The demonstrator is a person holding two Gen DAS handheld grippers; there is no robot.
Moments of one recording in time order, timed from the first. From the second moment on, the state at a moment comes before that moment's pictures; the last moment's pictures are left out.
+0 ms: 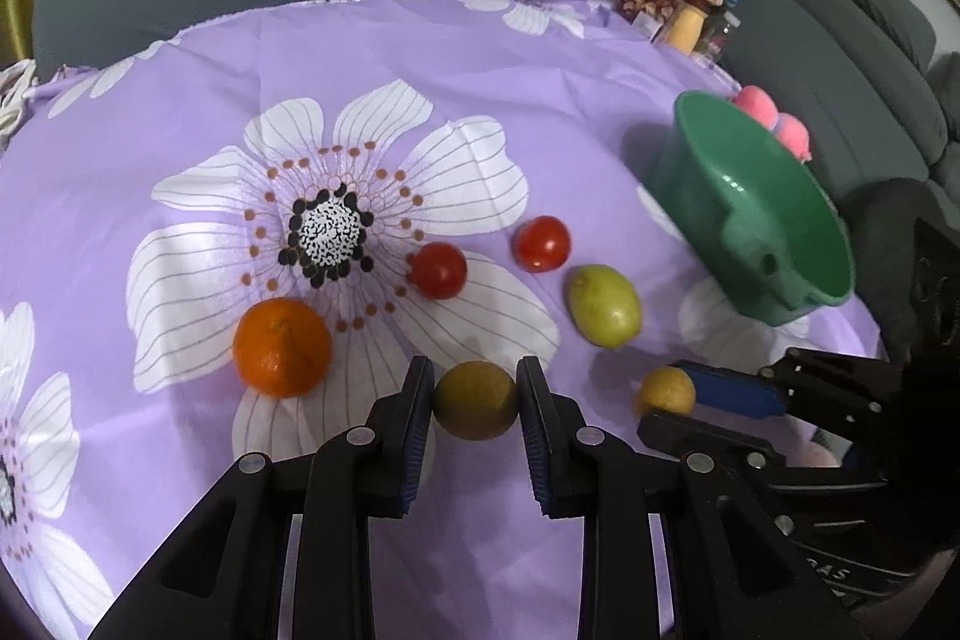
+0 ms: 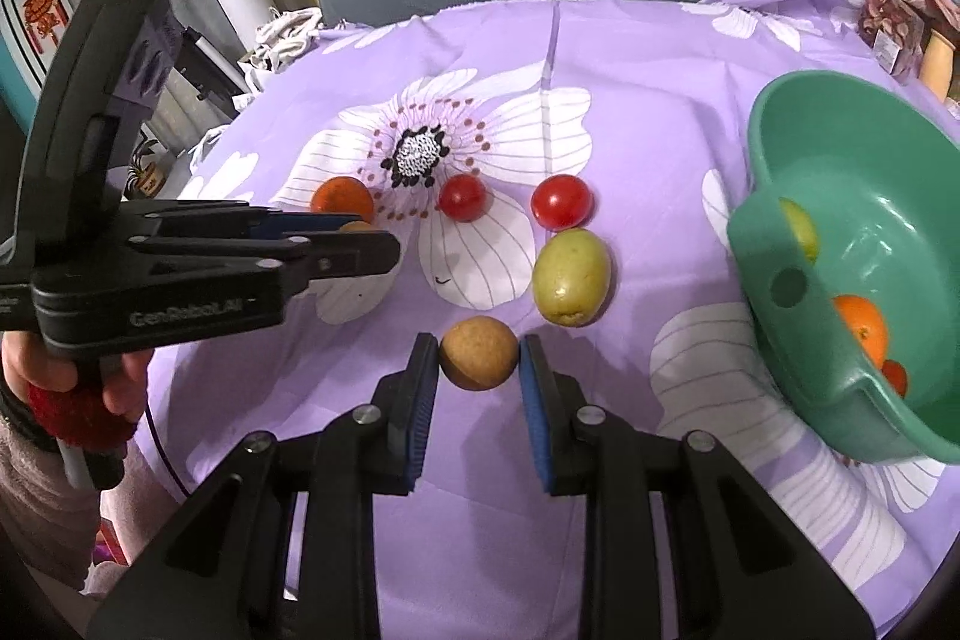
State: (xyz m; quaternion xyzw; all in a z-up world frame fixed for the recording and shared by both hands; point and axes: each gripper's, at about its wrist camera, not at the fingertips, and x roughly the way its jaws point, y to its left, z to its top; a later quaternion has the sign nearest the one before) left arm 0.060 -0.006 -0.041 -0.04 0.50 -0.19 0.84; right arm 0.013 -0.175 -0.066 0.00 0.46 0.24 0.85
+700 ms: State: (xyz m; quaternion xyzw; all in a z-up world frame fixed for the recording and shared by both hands) left arm 0.031 -0.034 0.002 -0.02 0.47 -0.22 0.86; right arm -0.020 -0.199 -0.032 0.01 0.40 0.24 0.88
